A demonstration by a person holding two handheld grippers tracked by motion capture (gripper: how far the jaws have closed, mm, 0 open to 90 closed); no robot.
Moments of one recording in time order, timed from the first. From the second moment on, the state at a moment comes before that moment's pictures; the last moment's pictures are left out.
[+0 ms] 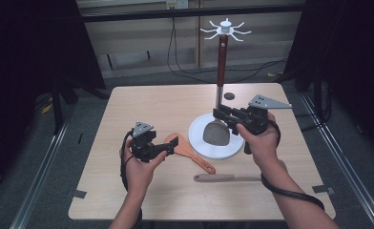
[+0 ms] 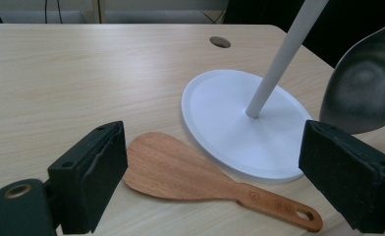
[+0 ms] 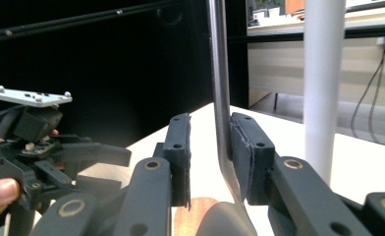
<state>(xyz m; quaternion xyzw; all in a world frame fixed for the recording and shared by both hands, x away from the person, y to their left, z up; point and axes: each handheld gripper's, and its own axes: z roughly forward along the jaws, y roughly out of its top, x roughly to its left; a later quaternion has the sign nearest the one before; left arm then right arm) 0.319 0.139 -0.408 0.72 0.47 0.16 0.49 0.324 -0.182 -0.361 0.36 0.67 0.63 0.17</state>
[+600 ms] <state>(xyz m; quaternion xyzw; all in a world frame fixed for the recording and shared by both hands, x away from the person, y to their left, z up) 0.320 0.140 -0.408 0.73 0.46 0.15 0.48 0.314 -0.199 -0.352 0.35 0.63 0.66 0.22</state>
